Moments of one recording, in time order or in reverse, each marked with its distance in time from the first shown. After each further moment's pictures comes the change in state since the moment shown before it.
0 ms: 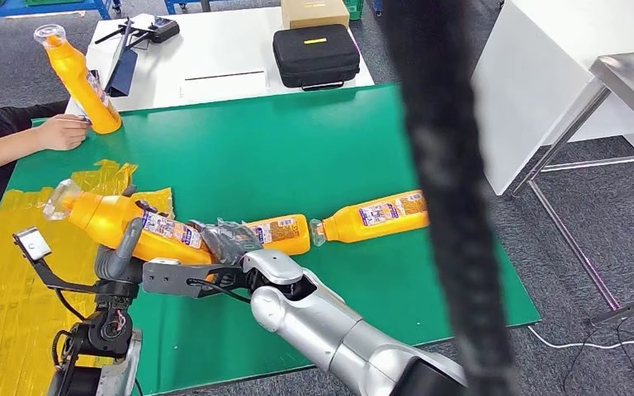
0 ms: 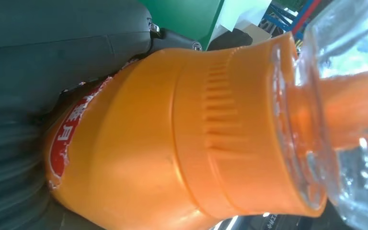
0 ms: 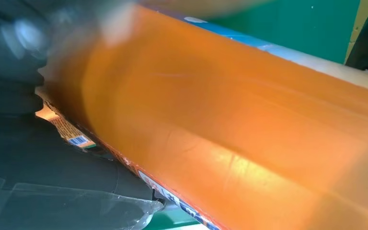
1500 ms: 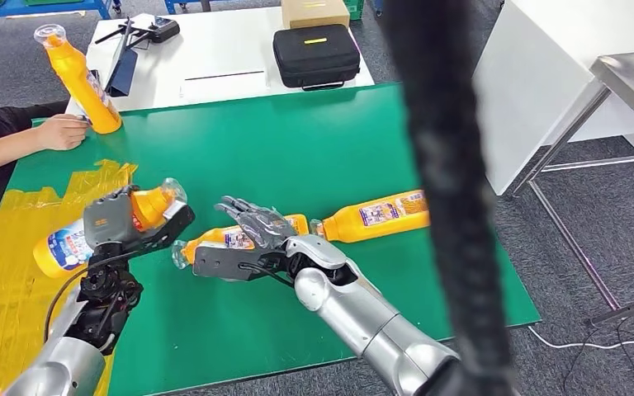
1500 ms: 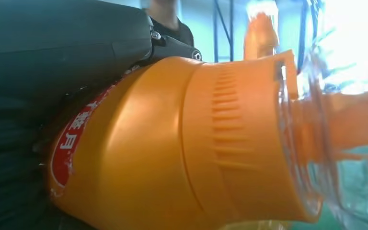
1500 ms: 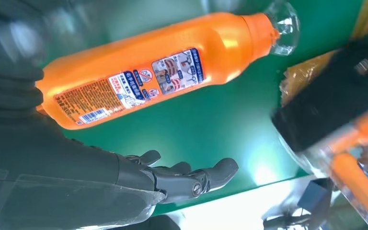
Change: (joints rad) left arm -0.414 0.110 -0.035 0.760 -2.096 0.824 0.200; right arm 0.042 -0.125 -0.172 -0.110 0.013 0.004 -0.223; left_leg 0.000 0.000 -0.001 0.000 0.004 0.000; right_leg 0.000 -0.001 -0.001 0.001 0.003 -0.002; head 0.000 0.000
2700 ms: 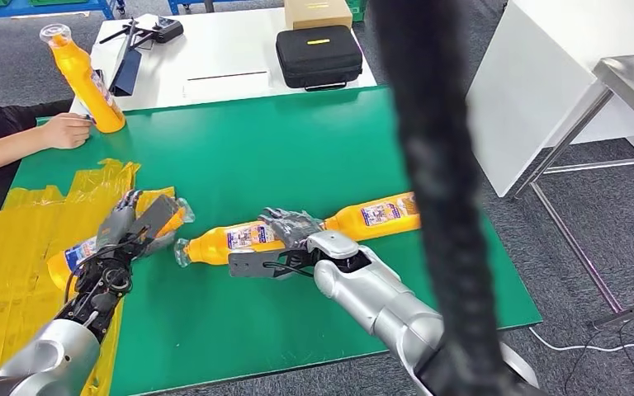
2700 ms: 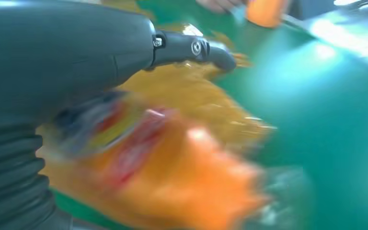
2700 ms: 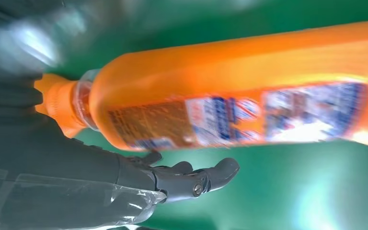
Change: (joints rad) left arm -0.110 -0.017 0.136 0.229 0.558 -0.239 -0.298; right arm -0.134 -0.045 0.081 0.327 0.112 -0.008 0.034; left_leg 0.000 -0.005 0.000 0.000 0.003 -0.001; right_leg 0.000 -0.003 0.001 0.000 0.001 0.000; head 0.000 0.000
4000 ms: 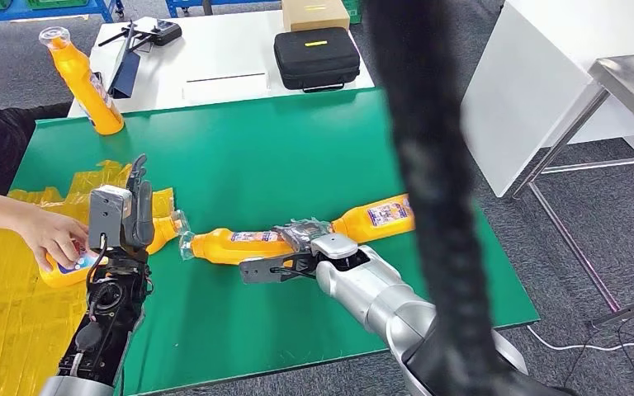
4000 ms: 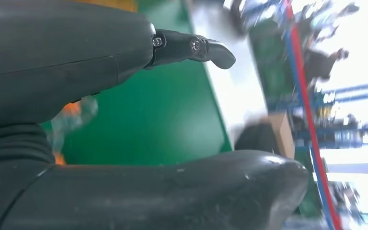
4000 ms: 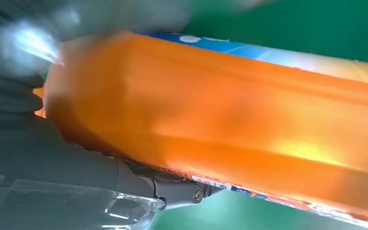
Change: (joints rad) left arm 0.316 -0.021 -0.259 -0.742 0.854 -0.164 -0.095; right arm -0.071 0.057 0.008 0.261 0.091 0.020 0.009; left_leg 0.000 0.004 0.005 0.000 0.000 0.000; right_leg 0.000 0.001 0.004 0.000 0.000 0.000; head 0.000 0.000
